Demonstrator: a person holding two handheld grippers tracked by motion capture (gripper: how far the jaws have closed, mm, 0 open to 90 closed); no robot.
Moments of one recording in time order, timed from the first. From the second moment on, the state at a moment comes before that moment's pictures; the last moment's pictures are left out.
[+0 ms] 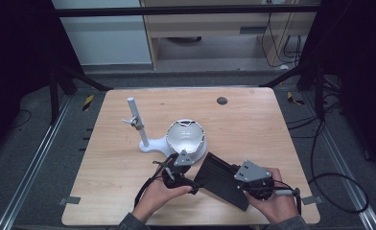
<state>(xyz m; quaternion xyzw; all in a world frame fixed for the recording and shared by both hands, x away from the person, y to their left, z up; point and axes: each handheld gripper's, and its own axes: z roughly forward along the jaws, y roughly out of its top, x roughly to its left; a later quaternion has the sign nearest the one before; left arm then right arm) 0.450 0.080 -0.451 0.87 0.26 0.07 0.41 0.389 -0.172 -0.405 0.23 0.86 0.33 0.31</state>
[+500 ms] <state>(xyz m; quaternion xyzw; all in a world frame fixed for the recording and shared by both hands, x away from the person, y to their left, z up) 0.448 0.084 -0.444 0.87 0.26 0.07 0.41 0.382 -0.180 -0.391 0.23 0.84 0.36 0.32</state>
